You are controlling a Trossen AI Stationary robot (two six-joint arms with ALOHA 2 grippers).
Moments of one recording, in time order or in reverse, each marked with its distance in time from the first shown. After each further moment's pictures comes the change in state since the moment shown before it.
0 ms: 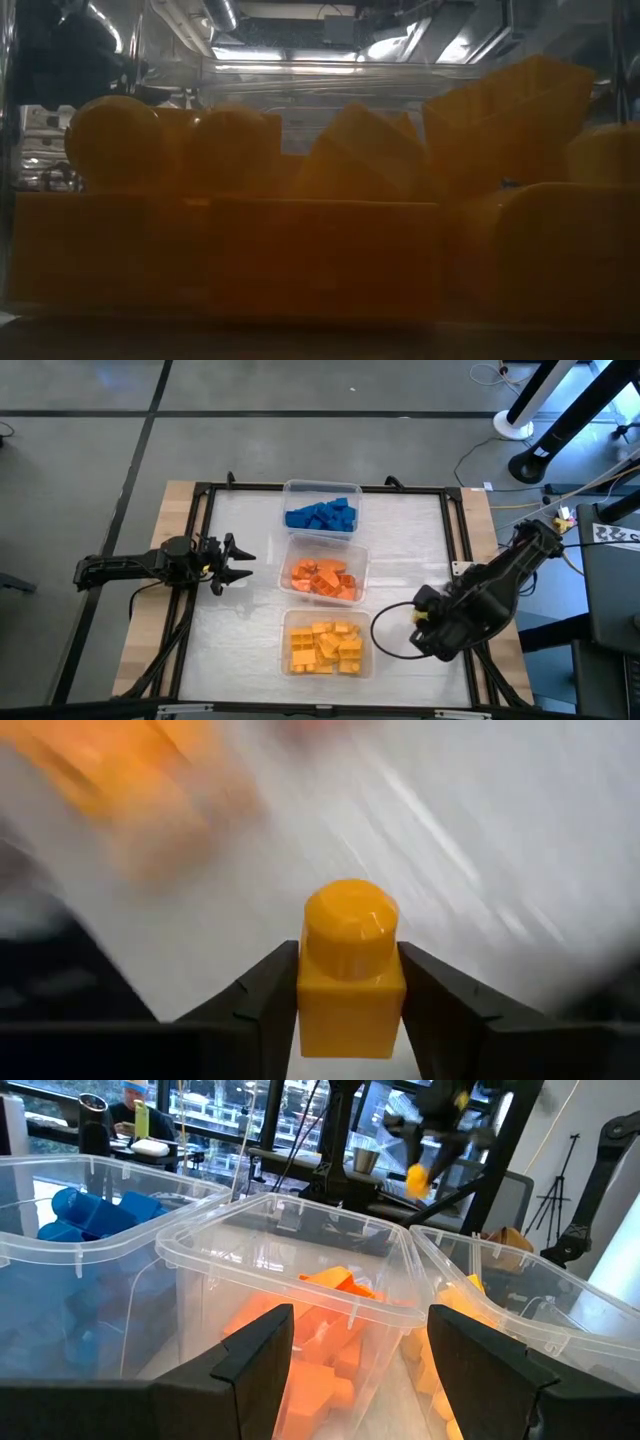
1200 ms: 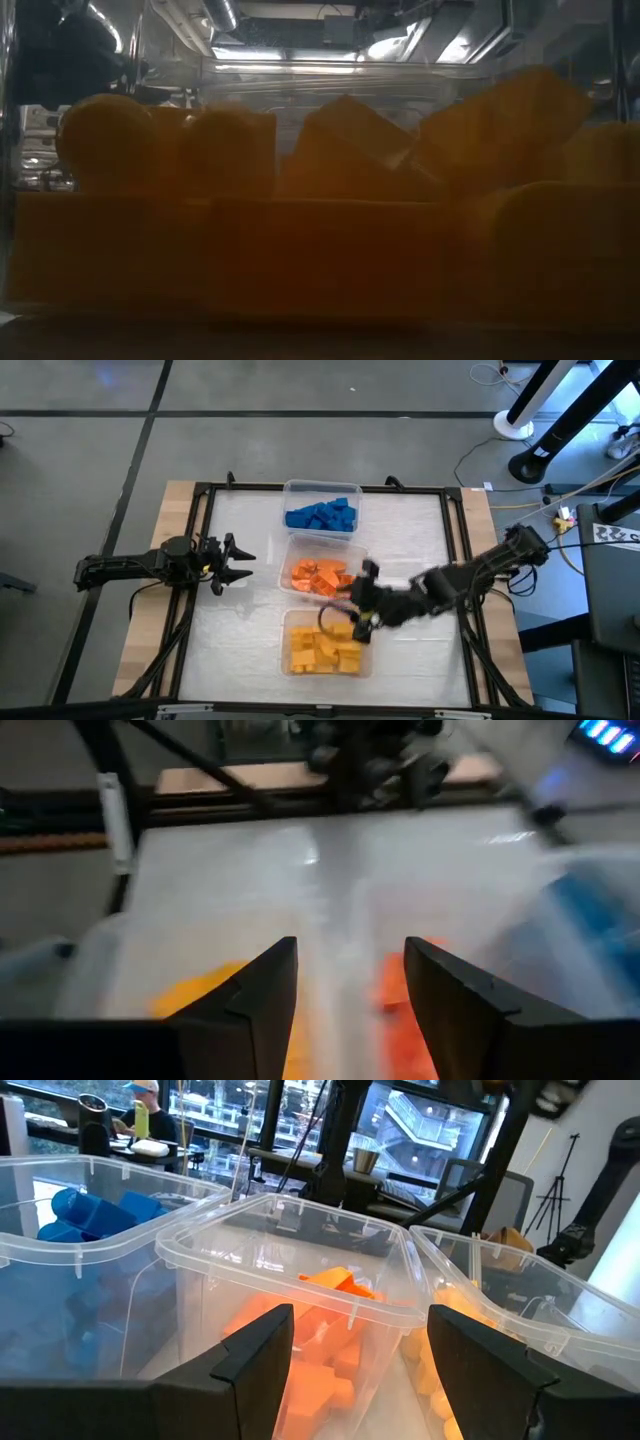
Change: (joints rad) left arm 0.000 0.000 0.000 0.002 0.000 0.000; right arm -0.279 0.140 0.082 0.894 0.304 -1.067
